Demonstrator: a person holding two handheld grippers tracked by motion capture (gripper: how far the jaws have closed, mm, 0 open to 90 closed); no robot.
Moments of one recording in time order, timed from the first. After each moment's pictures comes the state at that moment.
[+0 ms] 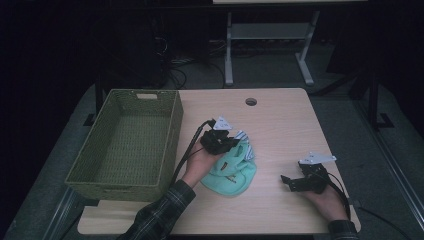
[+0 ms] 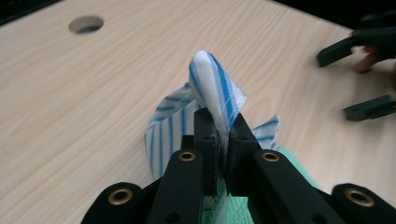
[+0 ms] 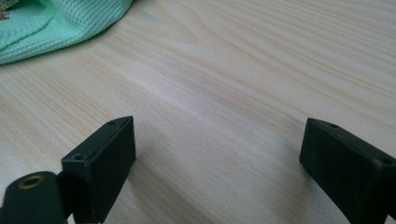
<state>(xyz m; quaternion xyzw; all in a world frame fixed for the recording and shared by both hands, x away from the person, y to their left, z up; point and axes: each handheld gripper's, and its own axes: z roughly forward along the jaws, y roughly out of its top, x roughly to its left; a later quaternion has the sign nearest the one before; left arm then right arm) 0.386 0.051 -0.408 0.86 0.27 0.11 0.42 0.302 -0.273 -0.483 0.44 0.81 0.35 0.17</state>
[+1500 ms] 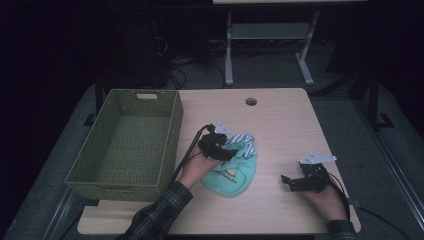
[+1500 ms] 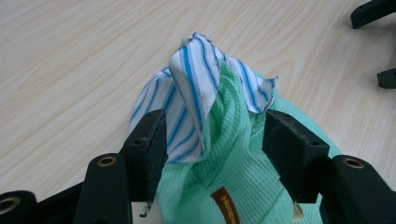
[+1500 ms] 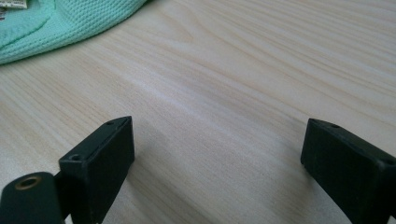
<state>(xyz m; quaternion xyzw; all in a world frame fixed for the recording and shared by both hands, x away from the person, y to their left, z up) 0.380 0.057 -0.418 0.87 0.30 0.11 0.37 0.303 -0.274 -0.483 0.44 0.81 0.35 0.17</state>
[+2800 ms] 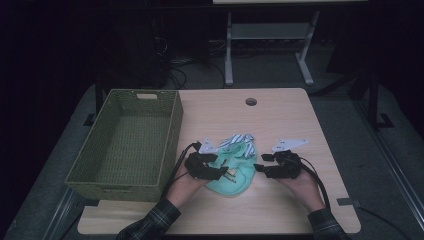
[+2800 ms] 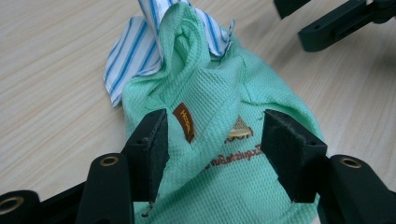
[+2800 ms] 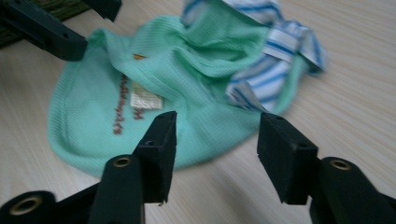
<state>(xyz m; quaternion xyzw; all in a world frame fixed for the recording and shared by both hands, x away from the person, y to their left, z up) 0.324 0.091 -0.425 0.87 0.30 0.10 0.38 0.327 -0.193 -0.438 0.35 0.84 0.41 0.10</state>
